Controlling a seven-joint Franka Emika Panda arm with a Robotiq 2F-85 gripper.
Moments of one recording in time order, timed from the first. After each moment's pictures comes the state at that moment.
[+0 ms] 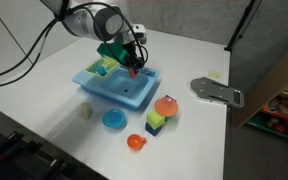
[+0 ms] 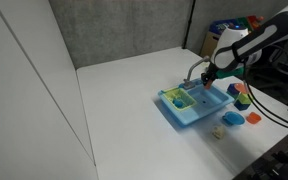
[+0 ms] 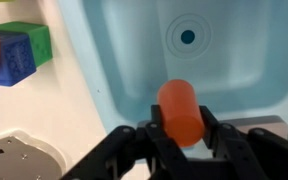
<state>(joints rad) 0.01 0.68 -0.17 -1.88 0.00 2.68 0.12</state>
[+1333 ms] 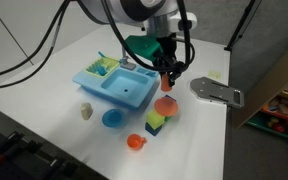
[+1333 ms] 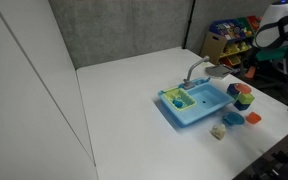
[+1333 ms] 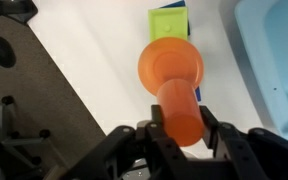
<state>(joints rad) -0.12 0.47 -0.34 -1.97 -0.16 2.49 0.27</state>
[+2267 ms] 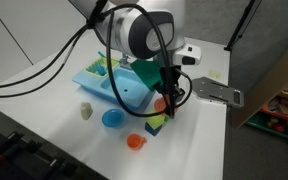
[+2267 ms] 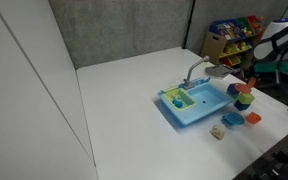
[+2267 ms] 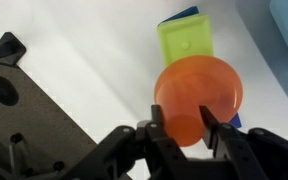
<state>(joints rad) -0.19 0.59 -0.33 -1.98 -0.05 2.59 0.31</state>
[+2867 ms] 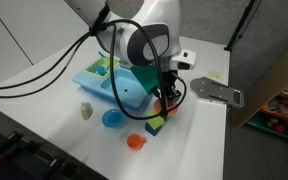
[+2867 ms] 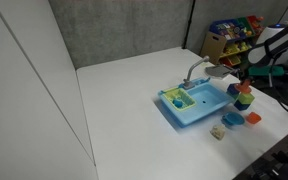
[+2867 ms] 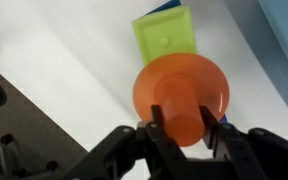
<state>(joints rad) -0.19 0.65 -0.31 -1.96 0.00 2.66 0.31</state>
